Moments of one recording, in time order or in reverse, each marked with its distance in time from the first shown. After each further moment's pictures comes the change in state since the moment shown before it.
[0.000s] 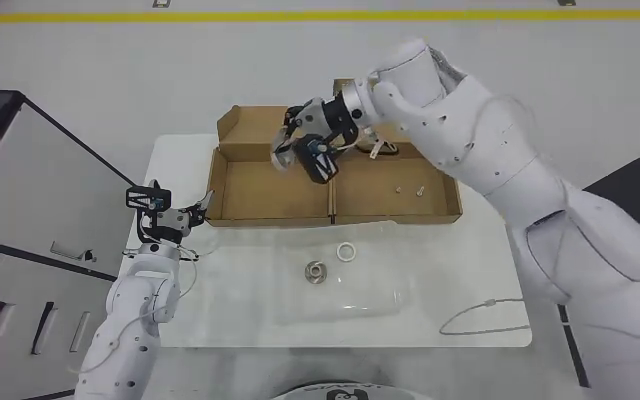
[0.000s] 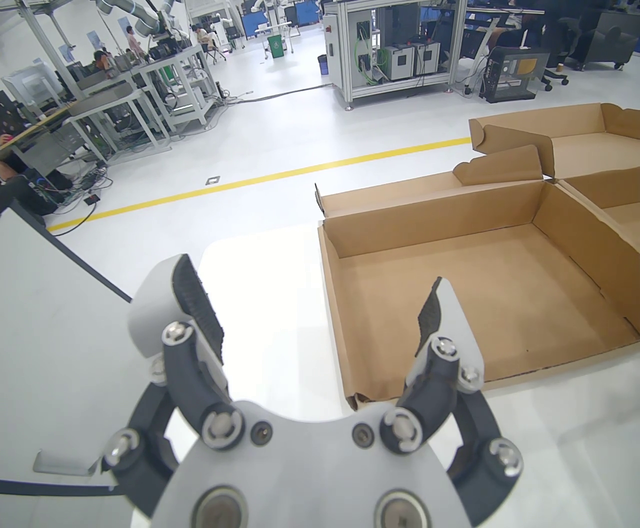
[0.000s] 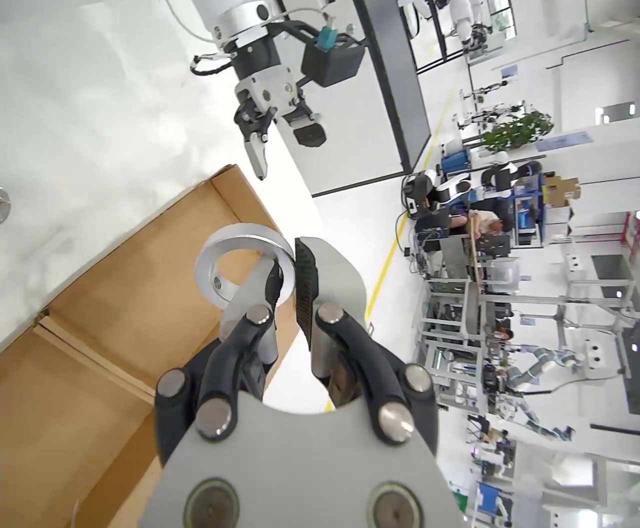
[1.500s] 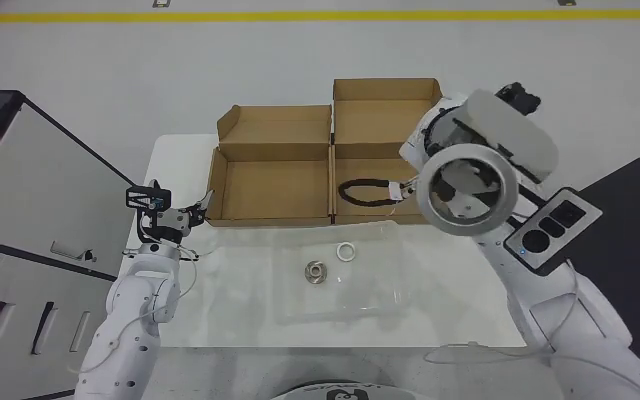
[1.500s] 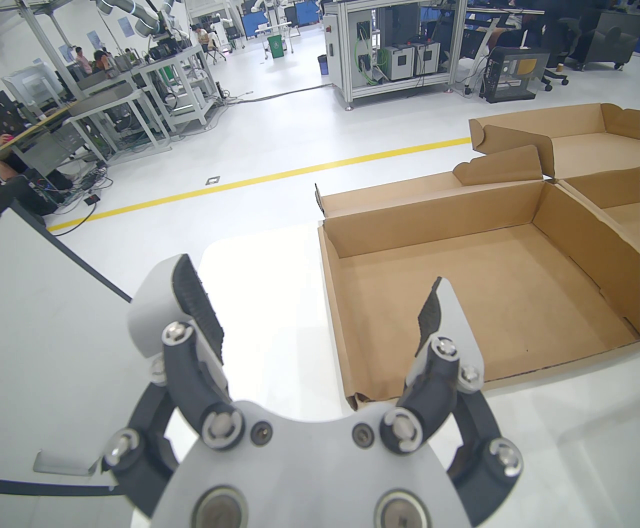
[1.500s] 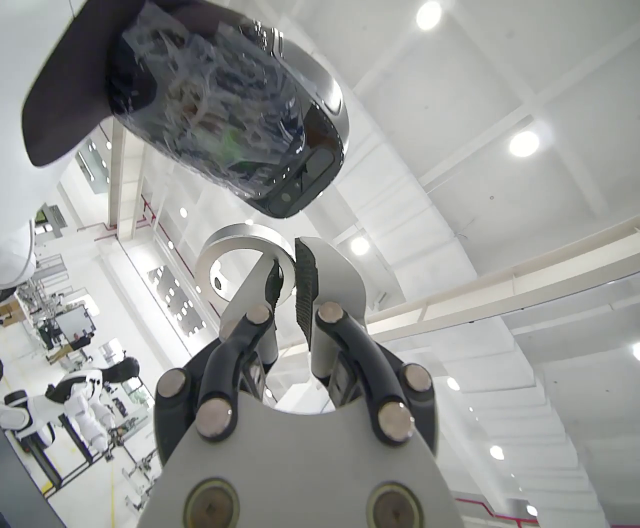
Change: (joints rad) left arm 0.000 0.000 0.000 0.000 0.000 0.000 0.000; right arm -0.452 0.092 0.500 -0.687 0.730 0.523 -0.400
